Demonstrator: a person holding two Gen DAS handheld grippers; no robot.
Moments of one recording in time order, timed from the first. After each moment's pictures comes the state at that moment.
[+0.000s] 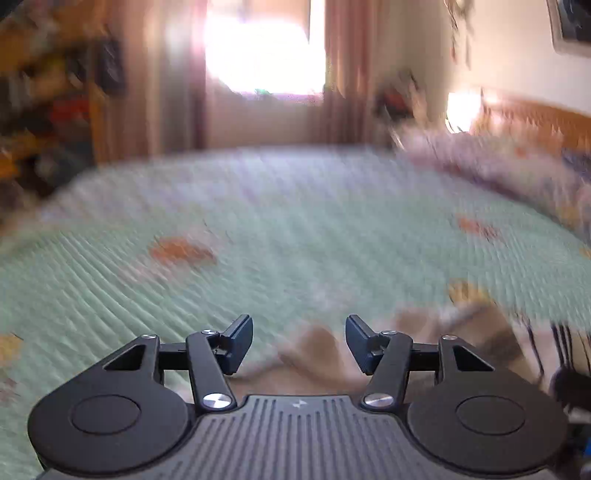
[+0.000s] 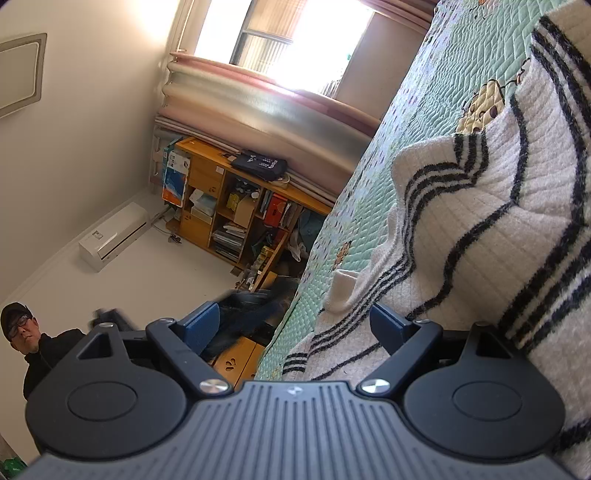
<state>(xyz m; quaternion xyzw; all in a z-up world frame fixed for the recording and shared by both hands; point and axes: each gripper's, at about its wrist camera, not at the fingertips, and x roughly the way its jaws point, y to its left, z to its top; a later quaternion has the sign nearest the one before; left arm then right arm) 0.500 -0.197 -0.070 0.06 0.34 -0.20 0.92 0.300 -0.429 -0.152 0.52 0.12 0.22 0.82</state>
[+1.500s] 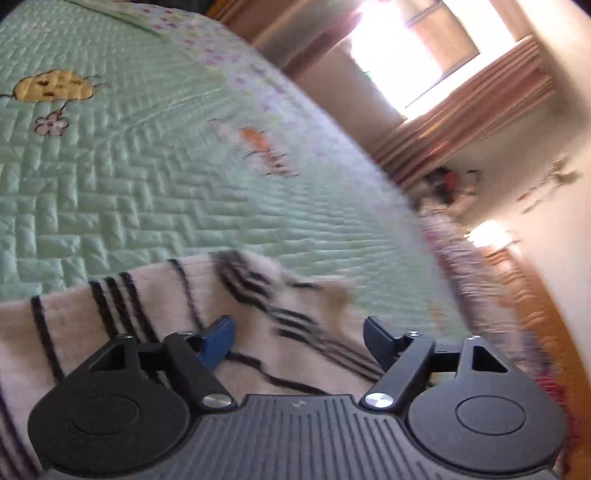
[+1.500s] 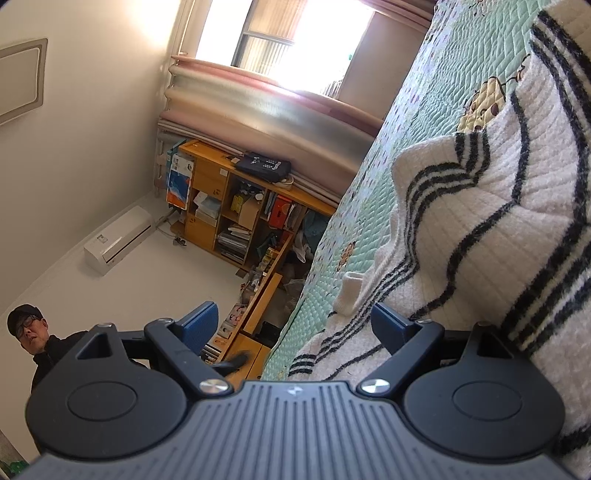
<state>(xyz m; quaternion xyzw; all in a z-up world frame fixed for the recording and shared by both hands) 0.477 -0.084 -0.091 -0.29 0.37 -0.11 0.88 0.305 -0.426 -0.151 0.52 0.12 0.23 0.81</state>
